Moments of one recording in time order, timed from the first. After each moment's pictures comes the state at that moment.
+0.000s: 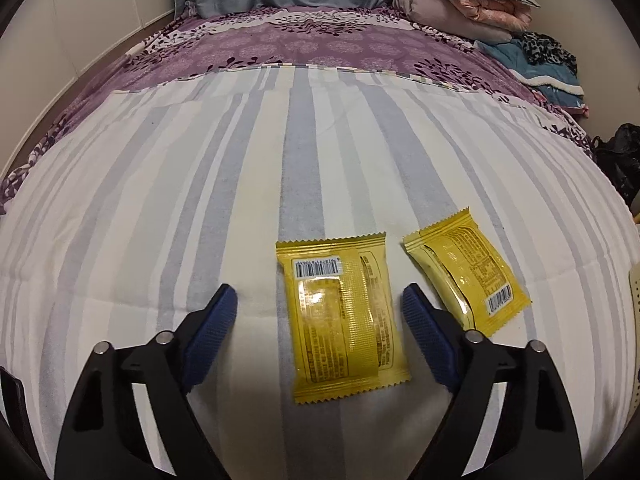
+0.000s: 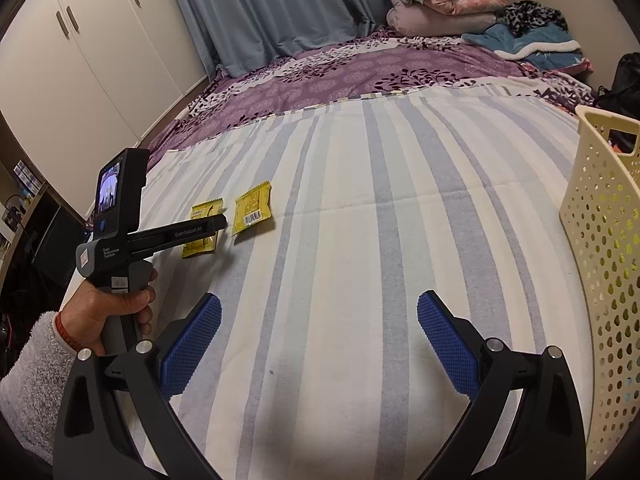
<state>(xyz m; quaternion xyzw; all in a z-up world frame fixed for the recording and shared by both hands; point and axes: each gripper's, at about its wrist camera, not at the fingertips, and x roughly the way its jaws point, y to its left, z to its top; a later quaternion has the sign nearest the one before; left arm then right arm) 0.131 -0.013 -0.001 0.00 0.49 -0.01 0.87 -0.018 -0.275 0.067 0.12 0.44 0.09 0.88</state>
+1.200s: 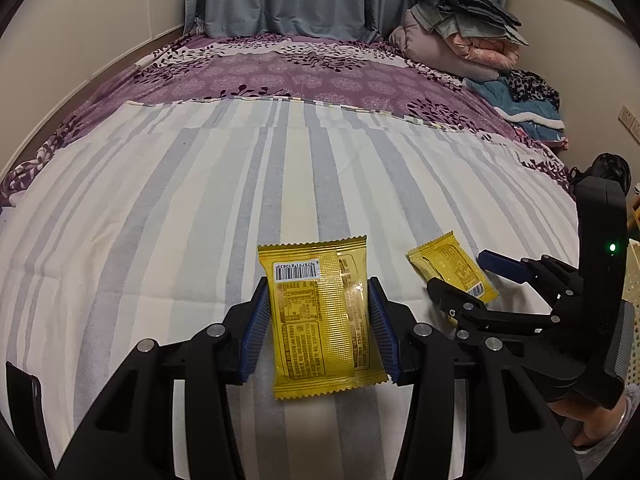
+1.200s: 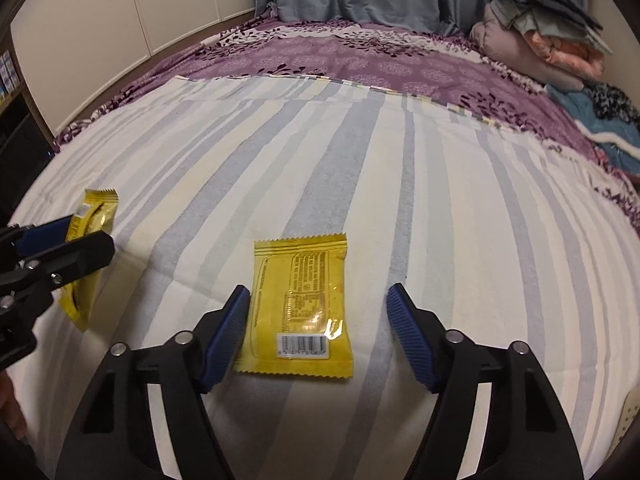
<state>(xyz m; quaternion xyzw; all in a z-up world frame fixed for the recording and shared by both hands) 0.102 0.035 0.039 -0.05 0.45 -0.04 0.89 0.126 -0.144 0.013 -0.07 0.47 0.13 0.87</state>
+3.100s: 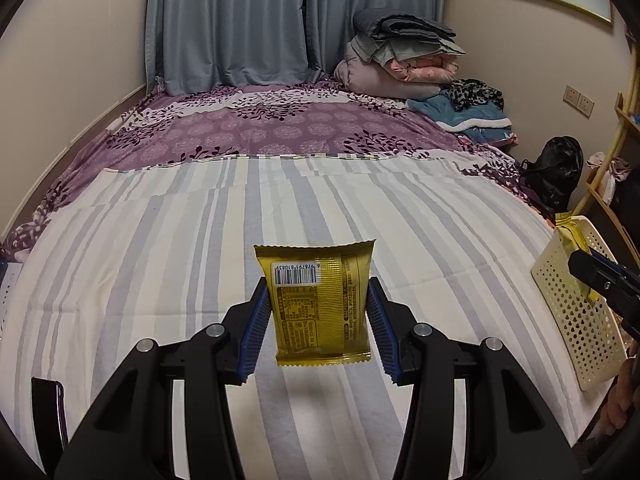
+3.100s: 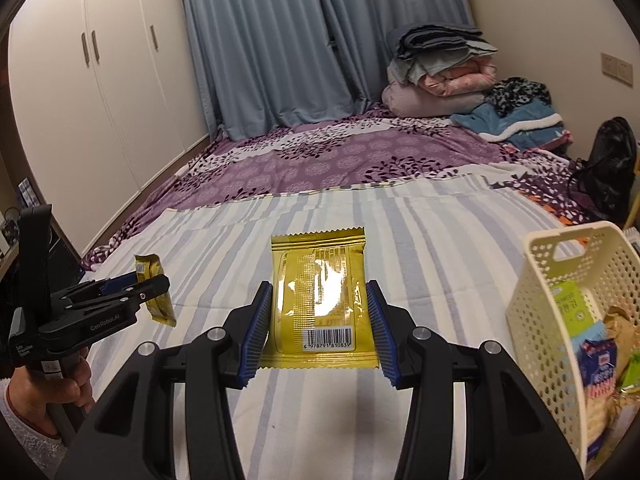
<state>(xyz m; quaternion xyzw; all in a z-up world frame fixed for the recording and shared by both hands) 0.030 -0.032 0.122 -0.01 0.38 -0.10 0.92 -0.033 -0.299 0.155 0.09 0.32 0.05 0.94</state>
